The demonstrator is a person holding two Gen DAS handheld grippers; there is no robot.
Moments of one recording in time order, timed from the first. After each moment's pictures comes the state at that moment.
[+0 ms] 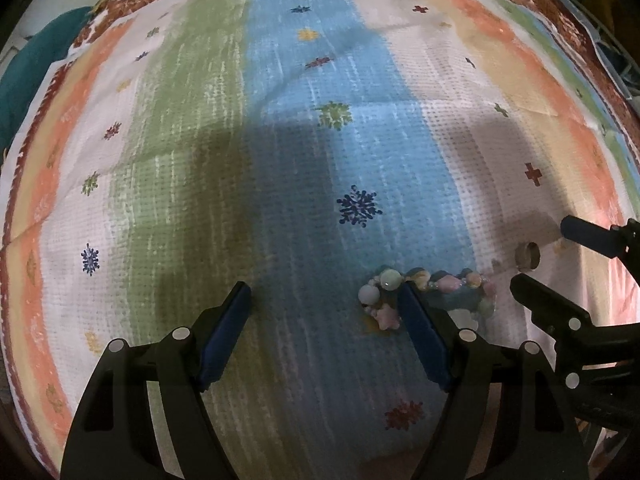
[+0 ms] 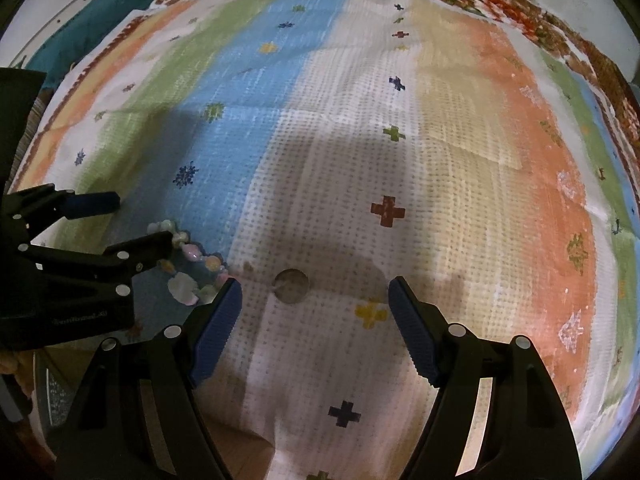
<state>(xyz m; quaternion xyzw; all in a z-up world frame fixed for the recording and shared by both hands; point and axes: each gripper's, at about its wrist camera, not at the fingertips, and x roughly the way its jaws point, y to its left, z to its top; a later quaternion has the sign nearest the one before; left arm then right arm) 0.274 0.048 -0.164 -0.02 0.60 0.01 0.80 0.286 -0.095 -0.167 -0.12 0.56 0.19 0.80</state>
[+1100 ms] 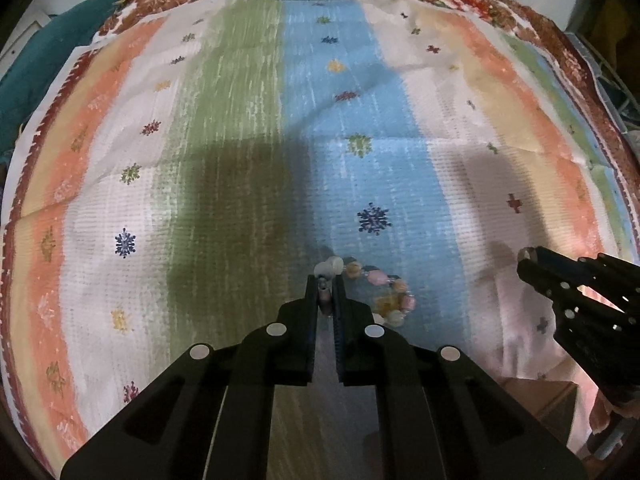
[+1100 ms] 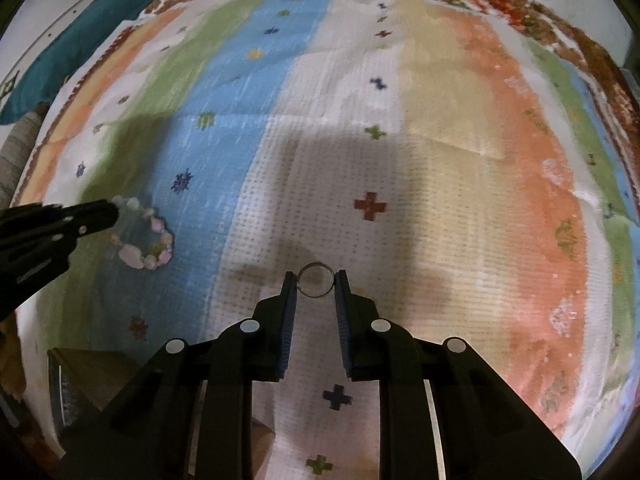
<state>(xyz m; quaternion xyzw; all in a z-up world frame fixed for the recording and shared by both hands) 0.246 0.070 -0.128 -0.06 0.57 0.02 0.82 0.284 -0.105 -0.155 -0.10 0.56 0.17 0.81</state>
